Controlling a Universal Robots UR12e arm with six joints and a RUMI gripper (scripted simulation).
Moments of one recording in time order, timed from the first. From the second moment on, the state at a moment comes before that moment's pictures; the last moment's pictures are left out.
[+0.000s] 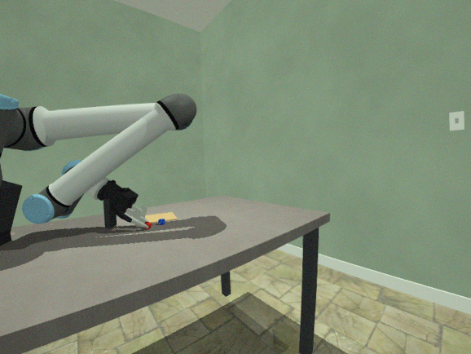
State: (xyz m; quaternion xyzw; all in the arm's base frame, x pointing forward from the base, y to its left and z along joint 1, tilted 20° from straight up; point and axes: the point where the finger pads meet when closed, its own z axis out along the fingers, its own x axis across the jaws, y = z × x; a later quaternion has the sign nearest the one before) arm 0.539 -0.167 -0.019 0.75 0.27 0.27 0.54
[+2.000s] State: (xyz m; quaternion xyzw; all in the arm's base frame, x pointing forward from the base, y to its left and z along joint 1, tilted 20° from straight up) arm 0.538 -0.166 -0.018 0.75 0.27 0.27 0.54
